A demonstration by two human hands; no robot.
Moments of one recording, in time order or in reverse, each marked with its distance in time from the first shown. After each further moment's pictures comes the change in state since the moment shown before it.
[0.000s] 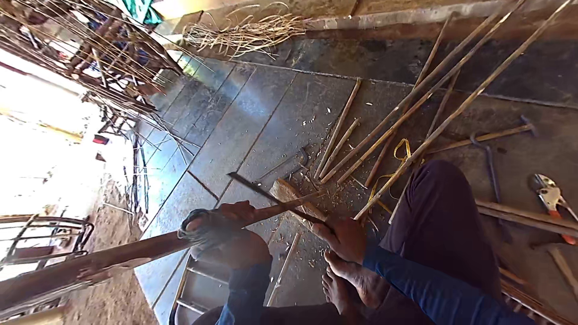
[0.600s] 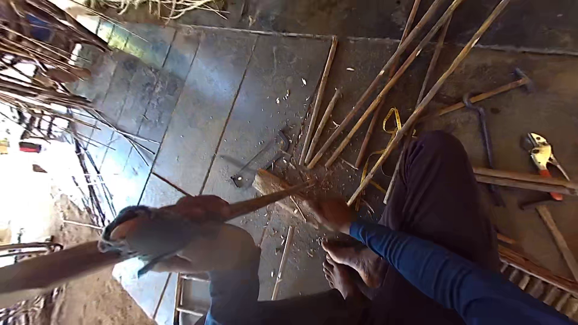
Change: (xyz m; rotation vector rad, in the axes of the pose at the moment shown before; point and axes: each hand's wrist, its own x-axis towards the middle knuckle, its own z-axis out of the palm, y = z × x) left_hand 0.024 -0.024 0.011 -0.092 -0.107 -0.032; right_hand 0.053 0.039 0.037 0.033 -0.025 0.140
